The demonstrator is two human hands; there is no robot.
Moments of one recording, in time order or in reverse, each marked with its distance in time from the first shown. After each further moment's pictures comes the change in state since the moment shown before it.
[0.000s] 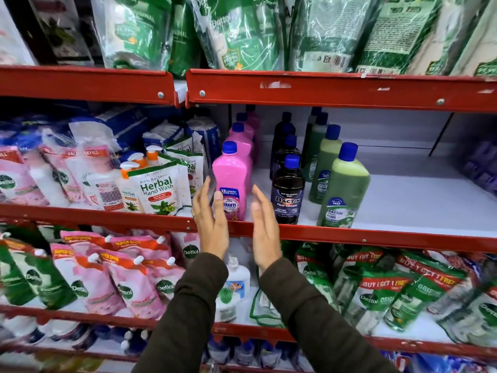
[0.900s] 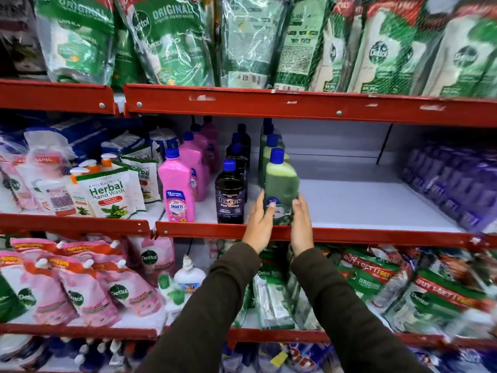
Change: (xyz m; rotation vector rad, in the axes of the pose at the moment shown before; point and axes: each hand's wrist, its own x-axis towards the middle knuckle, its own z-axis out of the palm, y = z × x) left_hand -0.083 0.063 0.169 -0.151 -0.549 -0.113; right_hand 0.020 -0.002 -0.200 0.043 0.258 0.183
